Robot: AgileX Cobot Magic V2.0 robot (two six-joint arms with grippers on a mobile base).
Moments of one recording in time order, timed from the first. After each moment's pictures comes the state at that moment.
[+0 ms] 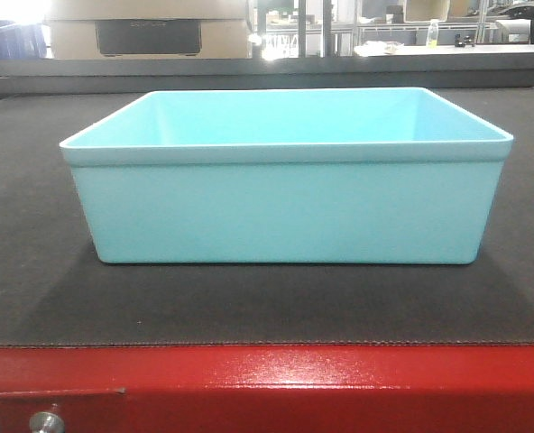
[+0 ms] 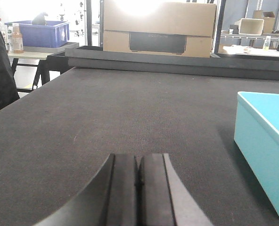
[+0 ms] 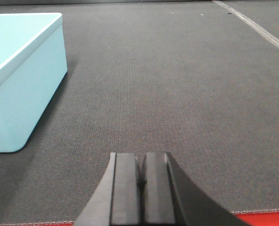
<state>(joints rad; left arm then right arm) 0.08 0.00 0.00 -0.04 0.06 0.03 -0.14 0.00 0.00 0.07 0.31 0.00</state>
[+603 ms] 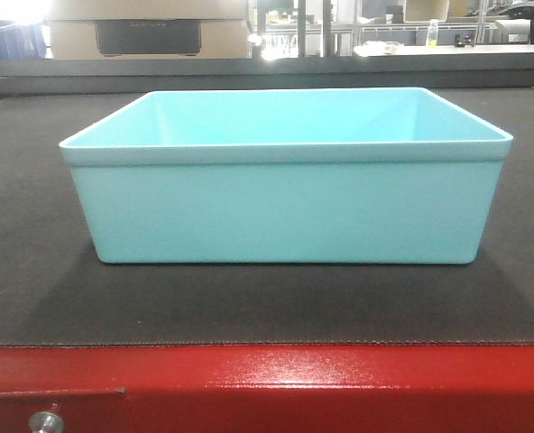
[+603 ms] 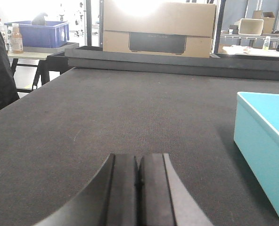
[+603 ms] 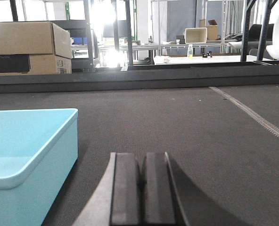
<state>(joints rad) 0.08 0.00 0.00 -0.04 0.06 0.03 -0.14 0.00 0.00 0.08 0.00 0.00</state>
